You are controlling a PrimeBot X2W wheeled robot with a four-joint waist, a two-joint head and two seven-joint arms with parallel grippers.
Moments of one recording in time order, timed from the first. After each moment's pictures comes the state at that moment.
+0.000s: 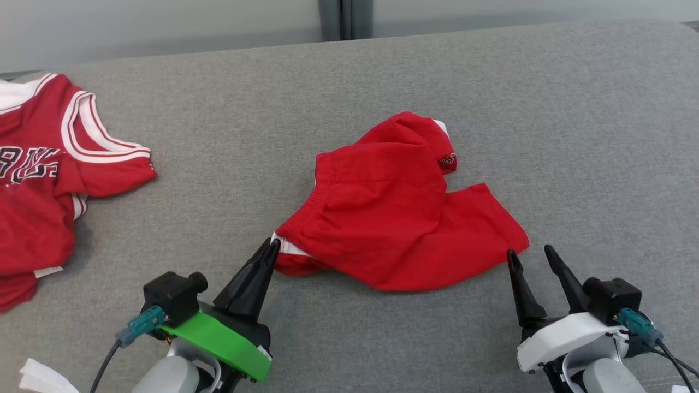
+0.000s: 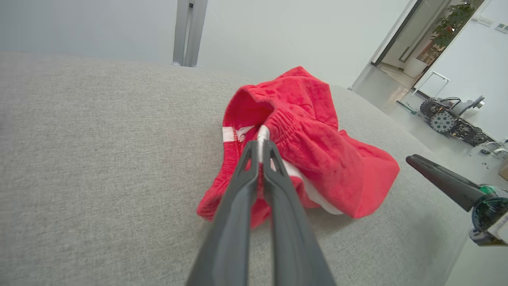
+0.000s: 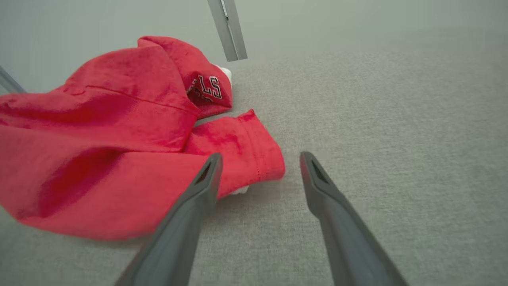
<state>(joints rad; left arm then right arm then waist) -0.24 0.37 -0.62 0.18 -0.75 -0.12 -0.25 -0.07 -0.11 0.10 0.30 0.29 0.13 -0.26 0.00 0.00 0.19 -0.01</state>
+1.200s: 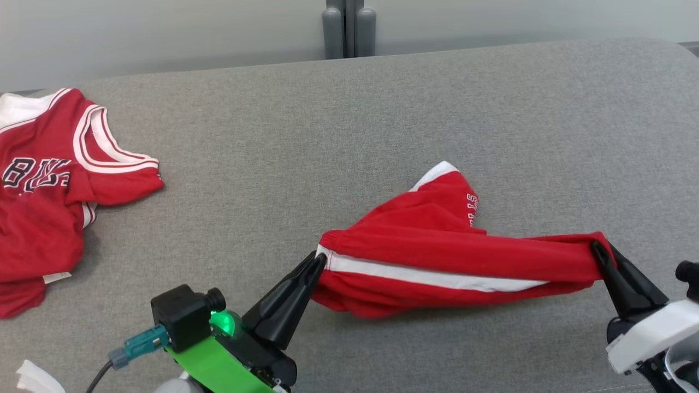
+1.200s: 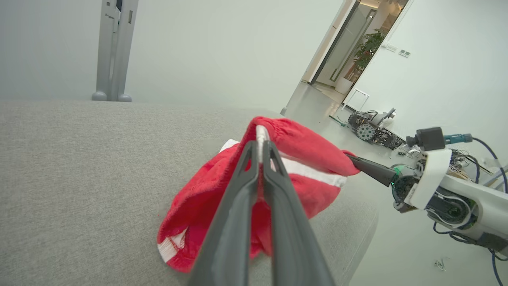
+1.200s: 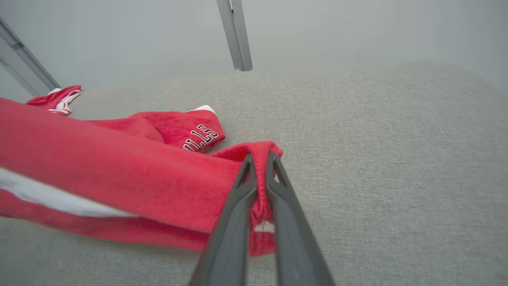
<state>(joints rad) -0.18 0.45 -0.69 -0.17 -0.85 -0.13 -0.19 0.06 -0.50 0.14 0.00 0.60 0.13 -0.08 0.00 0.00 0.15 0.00</state>
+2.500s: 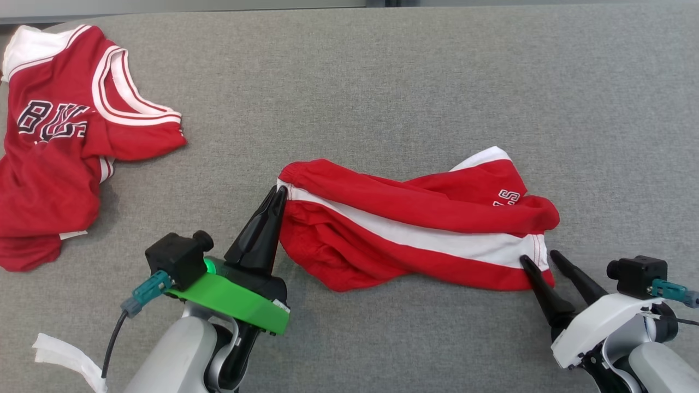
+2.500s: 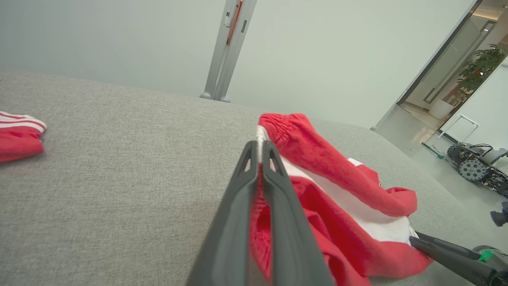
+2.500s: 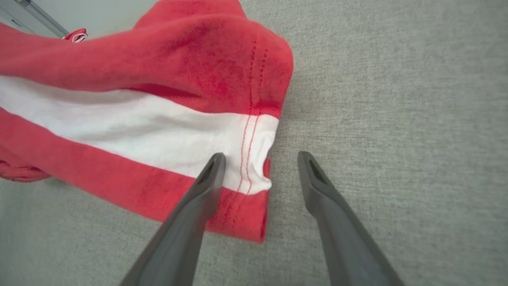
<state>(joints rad) -0.31 0.22 -0.51 0.19 -0.68 -0.12 -0.26 -0.12 -0.43 0.35 0.26 0.71 0.13 -0.10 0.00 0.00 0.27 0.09</state>
